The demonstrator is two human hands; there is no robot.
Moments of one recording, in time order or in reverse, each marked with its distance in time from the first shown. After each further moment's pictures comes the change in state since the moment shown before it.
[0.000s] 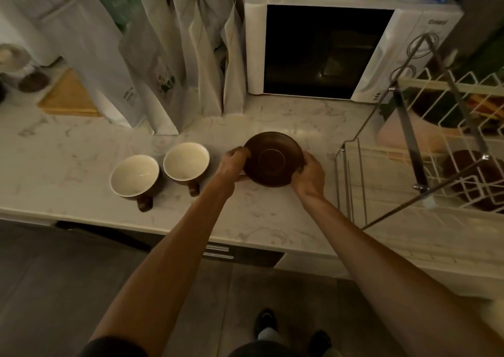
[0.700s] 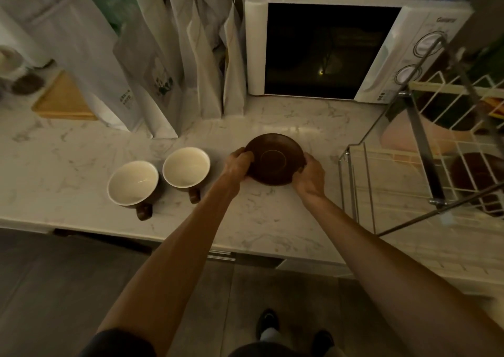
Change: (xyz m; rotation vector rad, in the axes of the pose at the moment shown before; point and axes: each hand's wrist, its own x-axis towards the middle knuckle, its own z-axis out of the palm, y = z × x) left_hand 0.035 -0.004 0.006 0.061 0.014 -0.026; right_hand 0.020 -0.003 0.011 -0.018 -0.041 0.048
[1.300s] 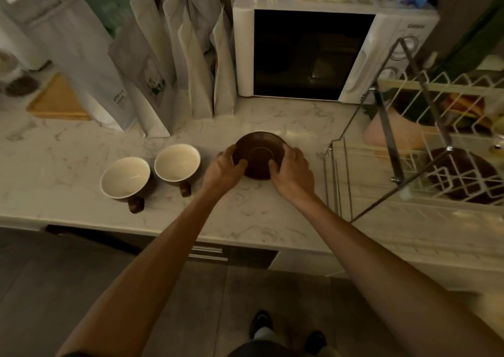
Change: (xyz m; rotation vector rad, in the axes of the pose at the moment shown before) left_hand -0.034 -0.009 -0.011 0.716 0.044 0.324; right_hand -0.038 -0.012 -0.019 -0.357 -0.008 -0.246
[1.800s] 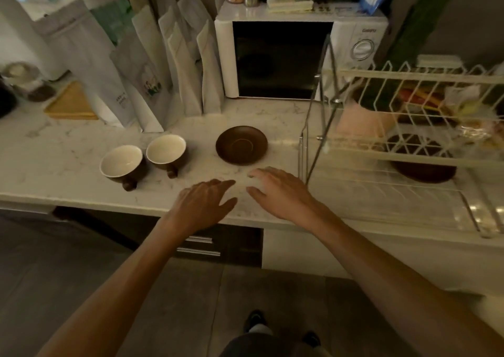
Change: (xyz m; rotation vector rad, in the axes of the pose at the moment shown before) left_hand -0.152 0.011 0.002 0.622 -0.113 0.354; right_hand -0.102 0.047 -0.065 -0.152 -0.175 -0.551
